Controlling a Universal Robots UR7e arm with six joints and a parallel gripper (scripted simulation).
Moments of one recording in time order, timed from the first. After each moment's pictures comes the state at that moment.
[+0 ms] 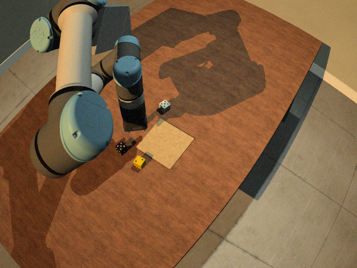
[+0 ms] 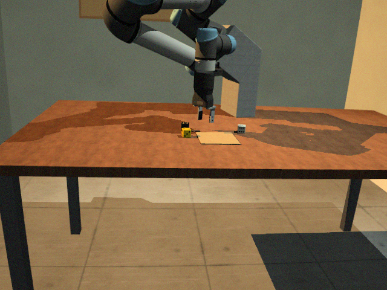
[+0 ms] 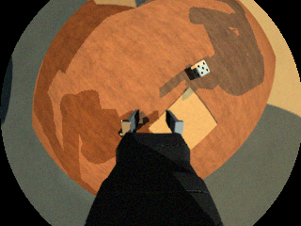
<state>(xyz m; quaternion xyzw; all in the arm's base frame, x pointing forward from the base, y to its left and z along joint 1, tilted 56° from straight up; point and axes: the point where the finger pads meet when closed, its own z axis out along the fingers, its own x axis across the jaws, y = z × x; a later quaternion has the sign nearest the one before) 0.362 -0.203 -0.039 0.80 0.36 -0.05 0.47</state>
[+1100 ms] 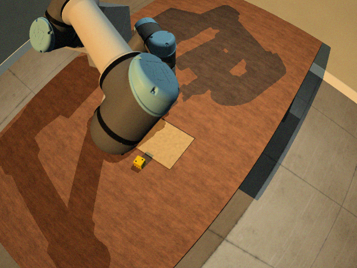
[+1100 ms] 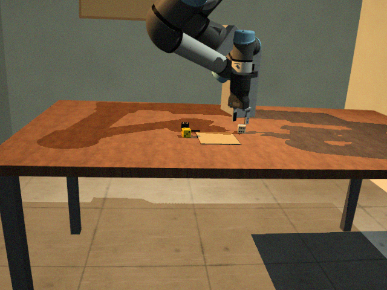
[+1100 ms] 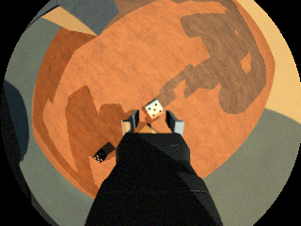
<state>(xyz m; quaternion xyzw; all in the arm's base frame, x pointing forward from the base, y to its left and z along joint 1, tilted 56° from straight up) 0.377 -0.122 -0.148 0.80 0.36 -0.05 0.47</state>
